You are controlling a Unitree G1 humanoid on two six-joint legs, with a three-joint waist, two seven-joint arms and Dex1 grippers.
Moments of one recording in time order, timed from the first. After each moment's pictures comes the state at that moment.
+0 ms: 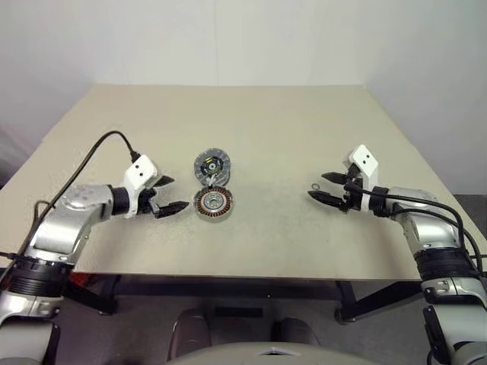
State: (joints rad) left arm -0.37 0.85 -0.08 -0.05 -0.26 0.37 -1.08; right arm -0.43 -0.65 -0.03 0.36 0.22 0.26 1.01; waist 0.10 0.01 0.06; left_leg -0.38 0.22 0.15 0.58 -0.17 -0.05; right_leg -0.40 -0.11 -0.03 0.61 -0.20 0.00
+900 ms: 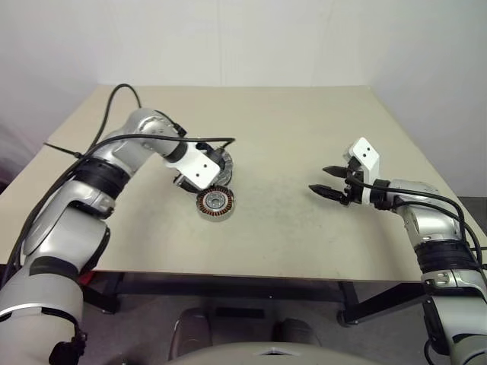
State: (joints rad) left arm -1.10 0.58 -0.57 0.61 0.30 -0.57 -1.39; right arm -0.47 -0.67 -0.03 0.36 0.20 0.27 1.02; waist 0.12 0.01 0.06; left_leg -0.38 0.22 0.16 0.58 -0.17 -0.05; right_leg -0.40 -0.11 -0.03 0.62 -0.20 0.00
